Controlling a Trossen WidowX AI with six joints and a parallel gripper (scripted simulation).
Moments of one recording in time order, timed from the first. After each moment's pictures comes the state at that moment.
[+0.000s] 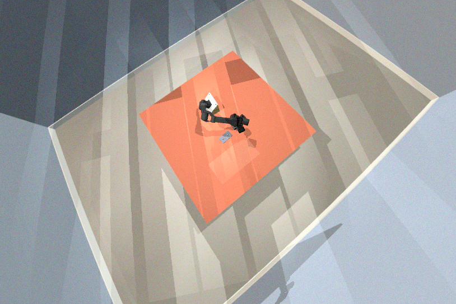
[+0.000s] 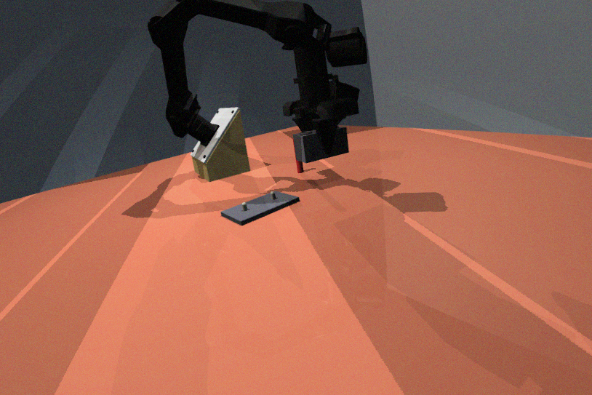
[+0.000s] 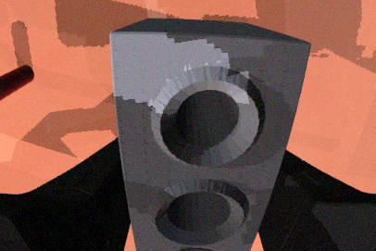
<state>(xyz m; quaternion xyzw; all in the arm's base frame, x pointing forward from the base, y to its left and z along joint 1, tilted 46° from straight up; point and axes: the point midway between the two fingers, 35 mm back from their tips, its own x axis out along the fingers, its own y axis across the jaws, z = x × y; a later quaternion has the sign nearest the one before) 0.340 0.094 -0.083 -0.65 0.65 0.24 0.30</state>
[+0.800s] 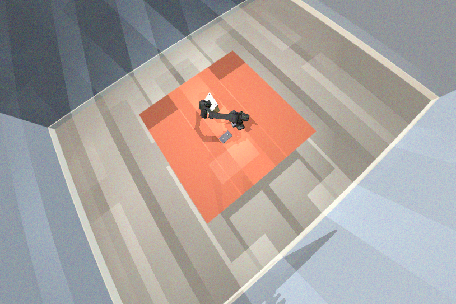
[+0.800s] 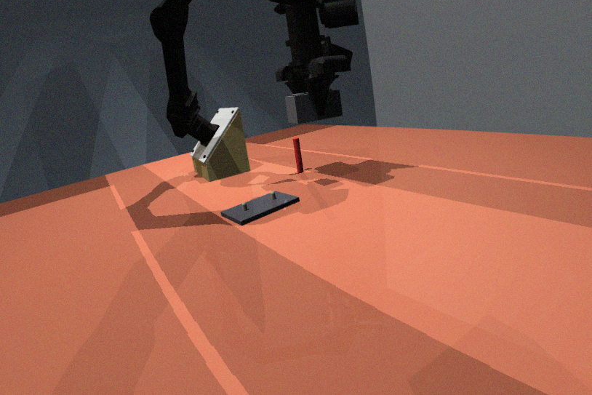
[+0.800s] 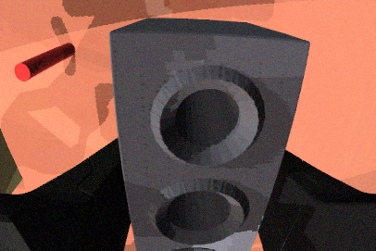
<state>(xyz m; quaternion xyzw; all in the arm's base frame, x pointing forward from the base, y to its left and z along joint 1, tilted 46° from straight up) 0.334 0.144 -0.030 -0.65 0.65 0.24 0.30</state>
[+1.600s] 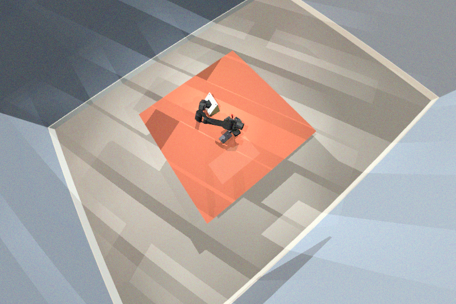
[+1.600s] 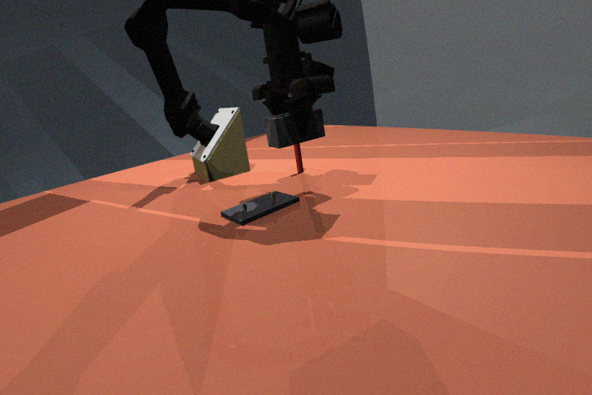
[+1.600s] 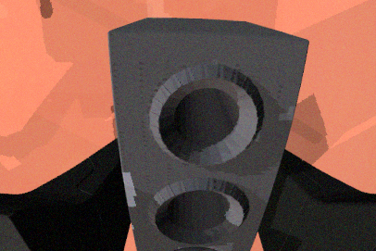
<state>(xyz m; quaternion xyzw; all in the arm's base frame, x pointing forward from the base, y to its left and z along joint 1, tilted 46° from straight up) 0.352 0.083 -0.010 -0.66 0.64 0.28 0.27</state>
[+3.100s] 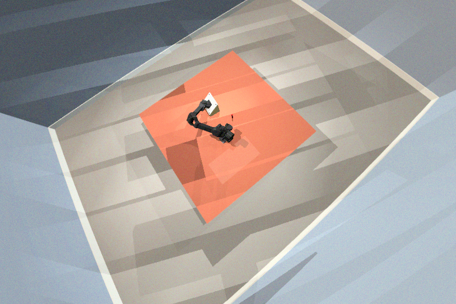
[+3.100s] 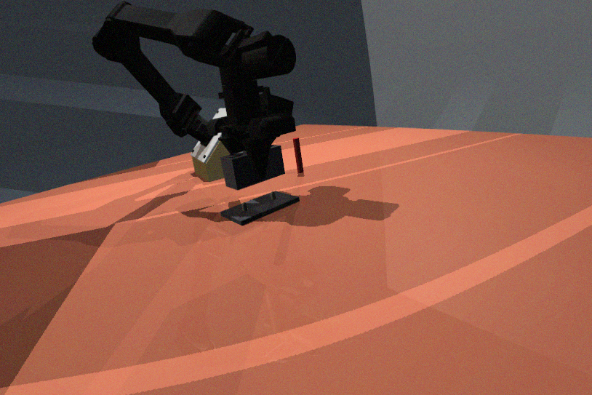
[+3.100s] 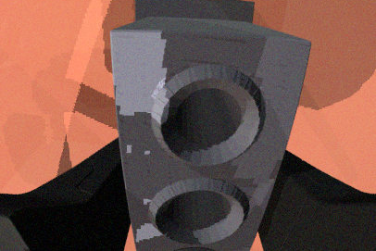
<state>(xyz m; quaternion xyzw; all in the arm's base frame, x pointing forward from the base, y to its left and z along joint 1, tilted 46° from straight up) 0.354 -0.015 0.019 -0.68 0.62 0.32 0.22</state>
